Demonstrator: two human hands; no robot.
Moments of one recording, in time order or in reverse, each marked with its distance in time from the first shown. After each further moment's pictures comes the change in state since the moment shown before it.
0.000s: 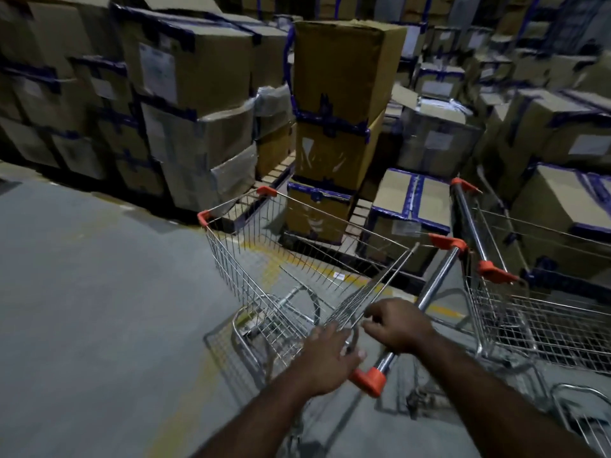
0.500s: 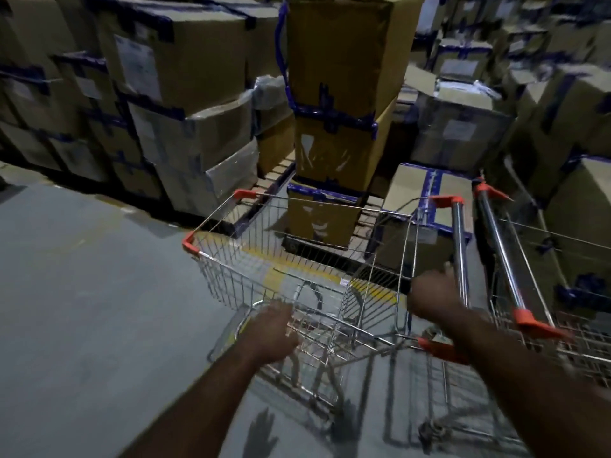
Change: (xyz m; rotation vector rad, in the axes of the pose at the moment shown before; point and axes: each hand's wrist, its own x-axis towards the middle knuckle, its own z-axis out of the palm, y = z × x) left_hand 0.162 -0.067 -0.098 0.309 0.116 -0.208; right_hand 0.157 0.126 -0.053 -0.430 -0.109 0.322
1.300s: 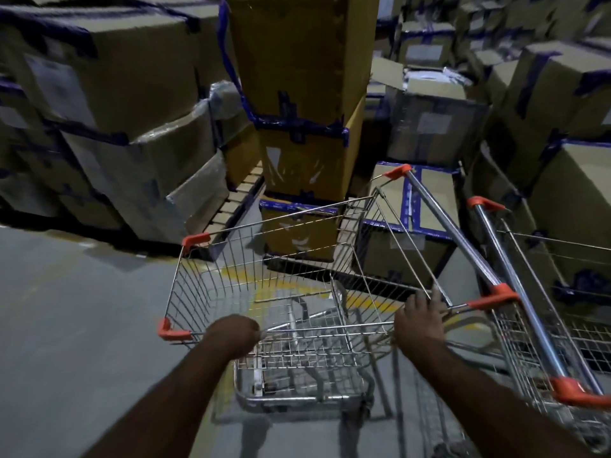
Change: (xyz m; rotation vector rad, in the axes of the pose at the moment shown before) left_hand 0.167 -0.016 -0.080 0.364 -0.185 -0.063; right_hand 0.105 -0.008 0.043 -0.162 -0.151 0.093
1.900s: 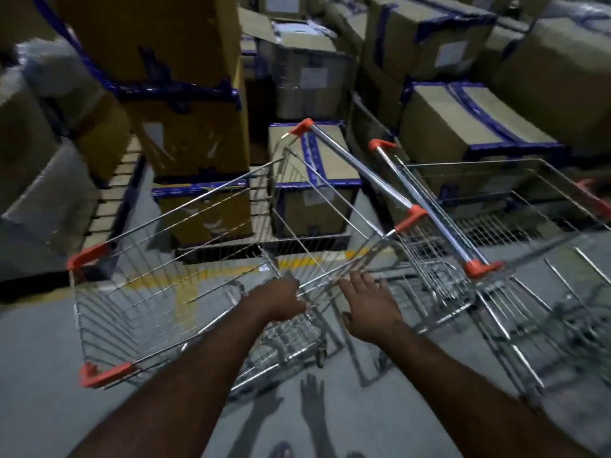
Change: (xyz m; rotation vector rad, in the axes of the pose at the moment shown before) left_hand 0.031 0.122 -0.020 0.035 -0.088 0.603; right_hand -0.086 -0.051 0.012 0.475 0.043 0.087
